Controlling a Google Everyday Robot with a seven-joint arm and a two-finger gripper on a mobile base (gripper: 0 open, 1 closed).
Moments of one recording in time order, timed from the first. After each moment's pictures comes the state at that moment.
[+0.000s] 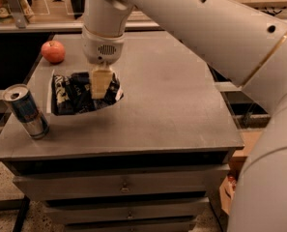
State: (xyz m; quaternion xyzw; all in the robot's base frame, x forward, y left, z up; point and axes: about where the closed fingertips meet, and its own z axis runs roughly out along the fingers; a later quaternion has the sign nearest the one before) arm 0.542 0.104 0.893 -0.81 0.58 0.09 0.11
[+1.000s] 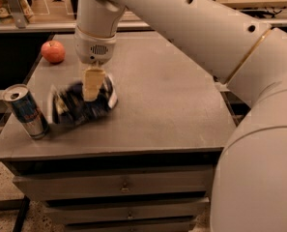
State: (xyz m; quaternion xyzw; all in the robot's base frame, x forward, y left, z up) arm 0.549 0.130 0.888 -0.81 0.56 0.11 0.11
